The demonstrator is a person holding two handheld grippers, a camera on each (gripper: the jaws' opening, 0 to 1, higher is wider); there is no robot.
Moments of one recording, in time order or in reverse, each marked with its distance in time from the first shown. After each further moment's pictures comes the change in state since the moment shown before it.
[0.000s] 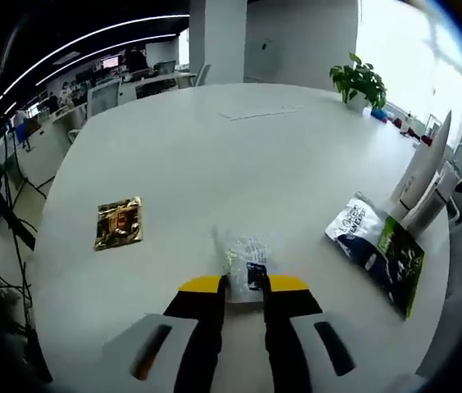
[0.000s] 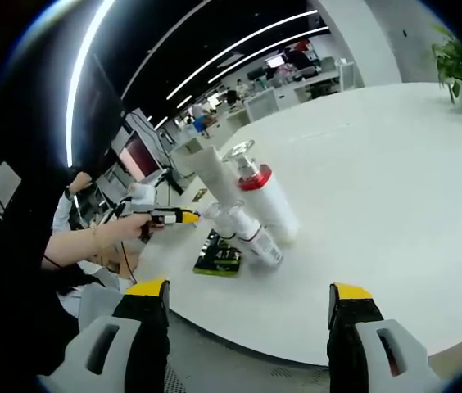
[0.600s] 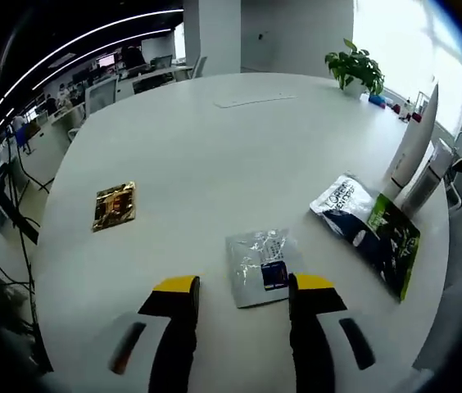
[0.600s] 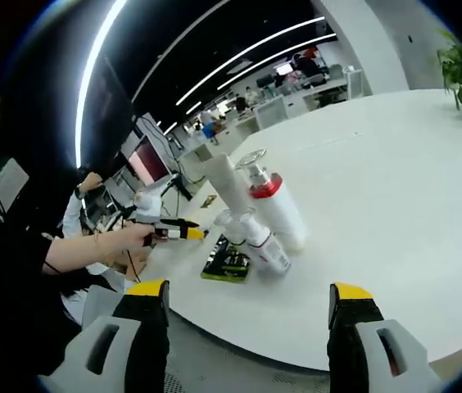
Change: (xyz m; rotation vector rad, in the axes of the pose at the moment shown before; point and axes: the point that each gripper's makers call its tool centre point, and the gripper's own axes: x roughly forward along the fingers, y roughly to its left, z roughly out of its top) left arm -0.007 -0.026 -0.027 0.004 0.066 0.011; right arm -0.004 0.009 0.006 -0.028 -0.046 0.040
